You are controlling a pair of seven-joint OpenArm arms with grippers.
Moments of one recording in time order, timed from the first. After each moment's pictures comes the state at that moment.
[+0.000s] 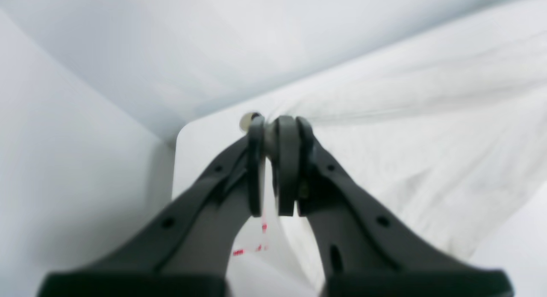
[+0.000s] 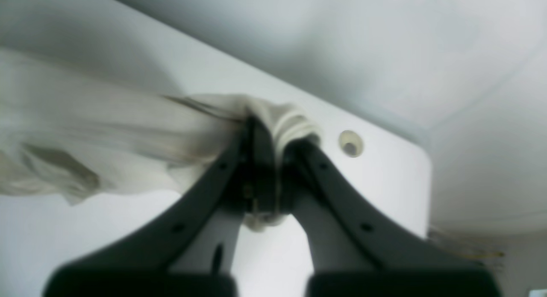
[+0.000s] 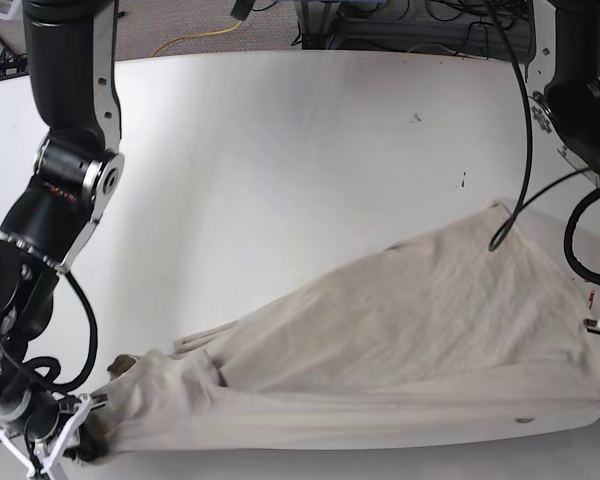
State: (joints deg) left arm -35.1 -24.9 -29.9 105.2 -31.9 -38.7 73.6; right arm 51.6 18.1 15.8 82.0 20.0 41.1 -73.8
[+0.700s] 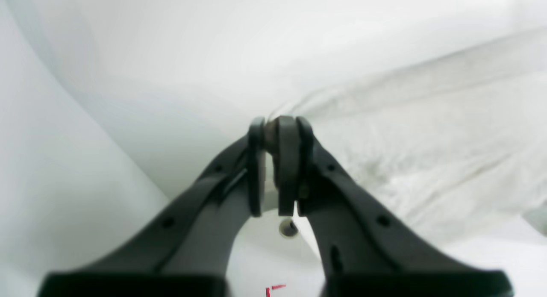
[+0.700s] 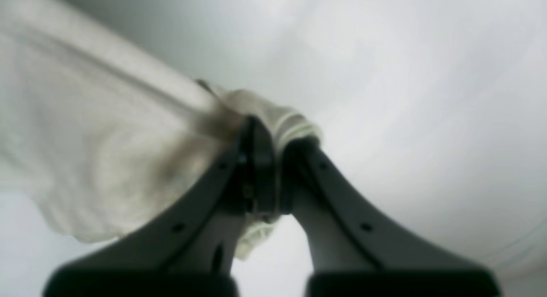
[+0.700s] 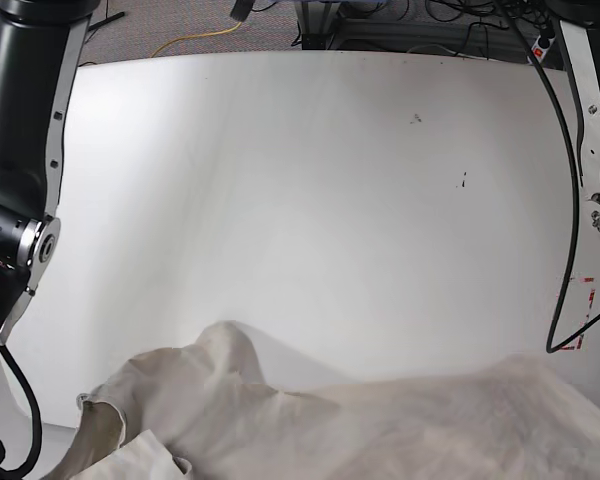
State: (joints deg) left arm -63.8 -30.3 -22.6 90.2 -32.7 -38.5 72.8; right arm 71.5 25.6 3.7 76.8 21.5 41.2 -71.0
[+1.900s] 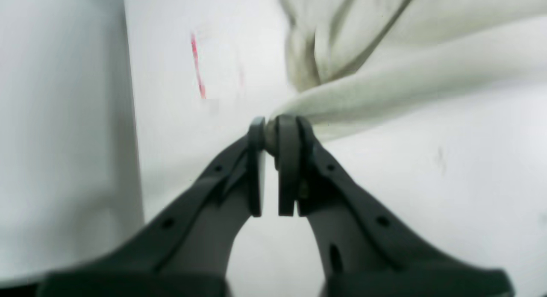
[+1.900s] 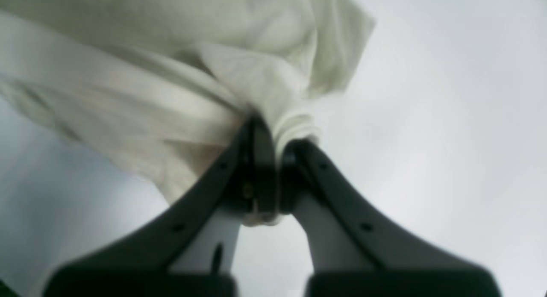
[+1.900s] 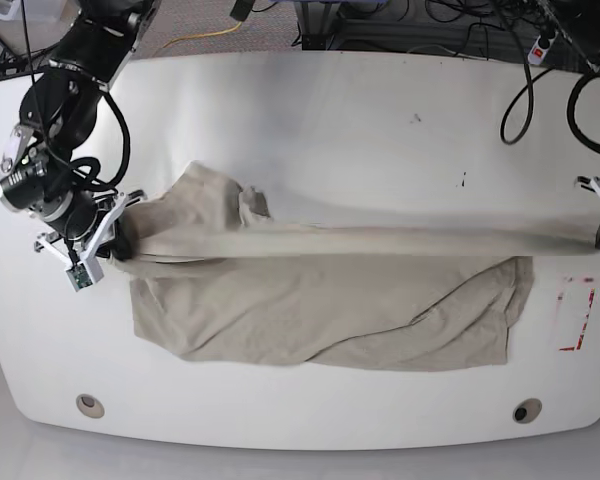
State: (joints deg) left arm 2.3 -29.0 -41.5 111.5 -37.5 -42.9 73.1; right arm 6.4 14.4 27.7 106.8 32.4 41.1 -77.5
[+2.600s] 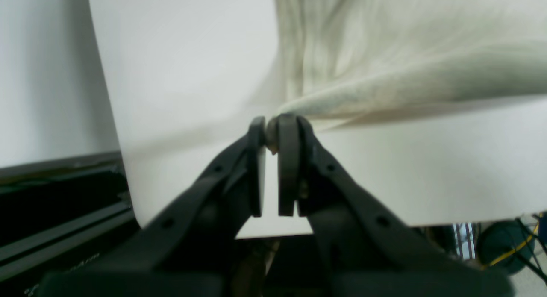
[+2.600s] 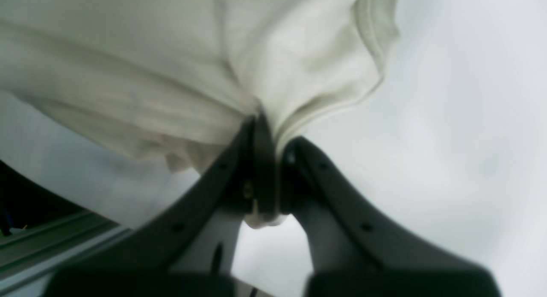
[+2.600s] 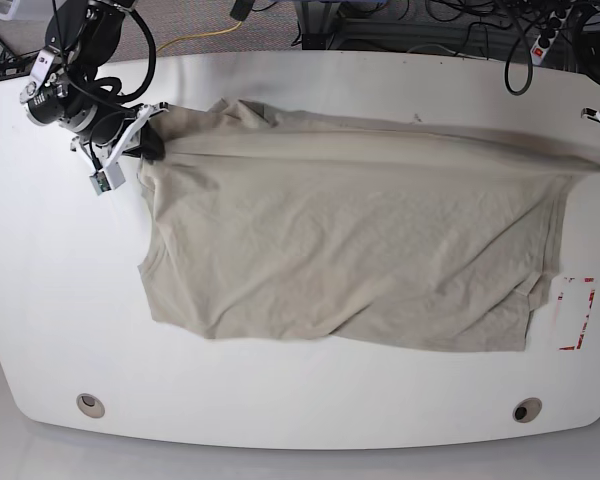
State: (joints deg) left arm 19.7 -28.9 -49.9 111.3 -37.6 -43.0 71.9; right arm -13.5 7.9 32.9 106.5 41.2 41.1 -77.7
